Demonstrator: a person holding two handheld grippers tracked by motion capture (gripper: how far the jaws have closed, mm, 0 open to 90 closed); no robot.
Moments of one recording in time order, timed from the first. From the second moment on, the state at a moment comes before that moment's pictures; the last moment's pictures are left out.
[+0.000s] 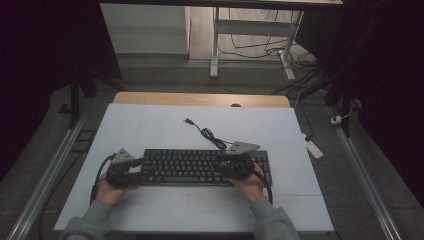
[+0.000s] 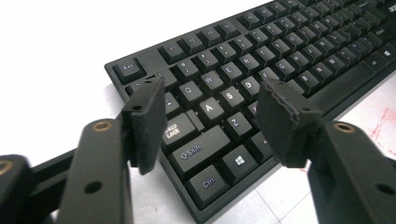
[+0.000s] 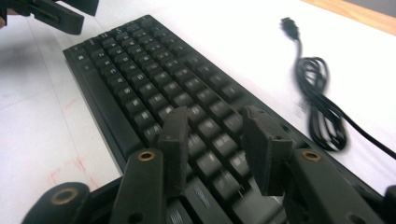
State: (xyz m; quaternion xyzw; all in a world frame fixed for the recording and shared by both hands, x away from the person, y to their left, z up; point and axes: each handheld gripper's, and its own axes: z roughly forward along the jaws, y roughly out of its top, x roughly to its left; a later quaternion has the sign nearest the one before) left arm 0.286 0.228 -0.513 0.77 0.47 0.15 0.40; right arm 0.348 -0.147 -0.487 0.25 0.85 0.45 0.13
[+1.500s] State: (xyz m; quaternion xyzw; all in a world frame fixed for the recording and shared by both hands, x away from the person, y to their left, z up) left arm 0.300 0.161 -0.498 0.83 0.37 0.12 0.40; right arm 0.328 -0.204 -0.491 0.27 0.83 0.46 0.15
